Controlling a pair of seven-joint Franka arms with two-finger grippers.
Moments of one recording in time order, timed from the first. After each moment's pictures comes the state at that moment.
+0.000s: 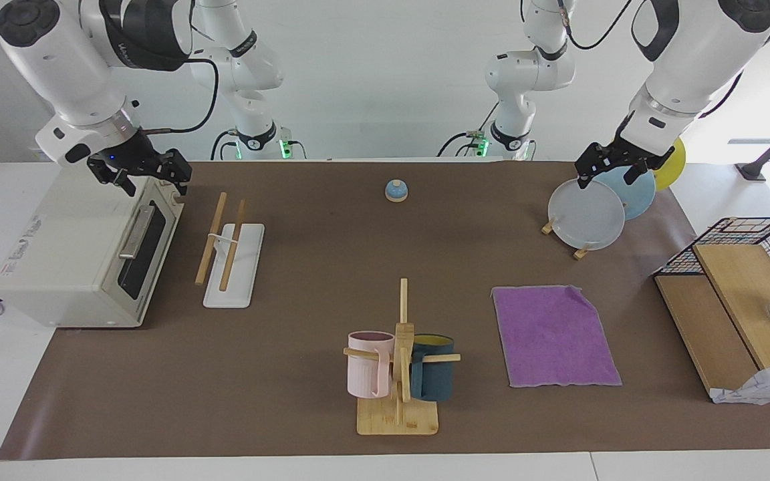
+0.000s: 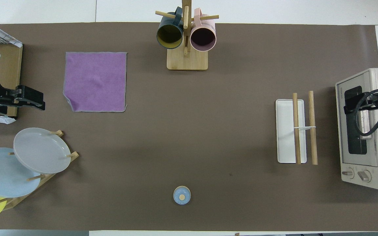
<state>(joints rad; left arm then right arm) -0.02 0.00 -0.10 -1.58 -0.01 1.50 -0.14 -0.06 0.00 0.00 -1.66 -0.02 1.55 -0.07</state>
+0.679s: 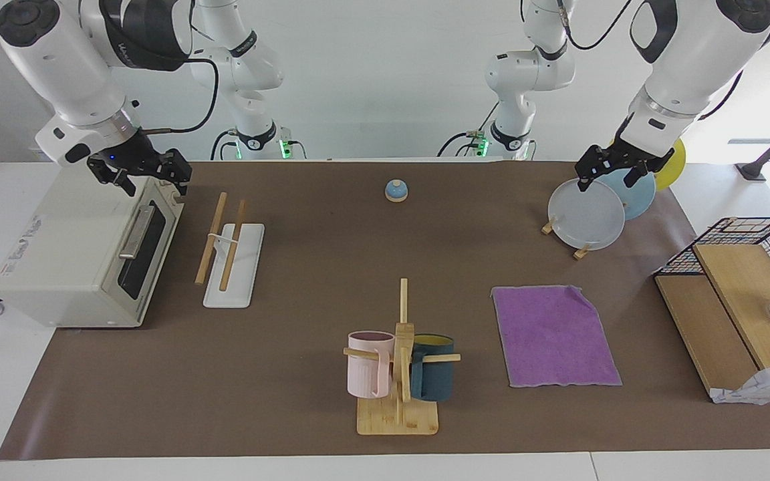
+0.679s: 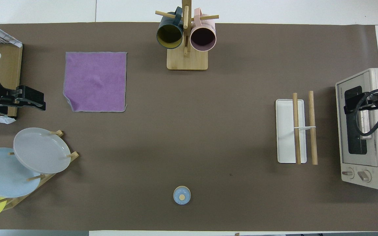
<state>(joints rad) -0.02 0.00 -0.09 -1.62 -0.01 1.58 -0.14 -0.06 0.00 0.00 -1.66 -0.02 1.55 -0.07</state>
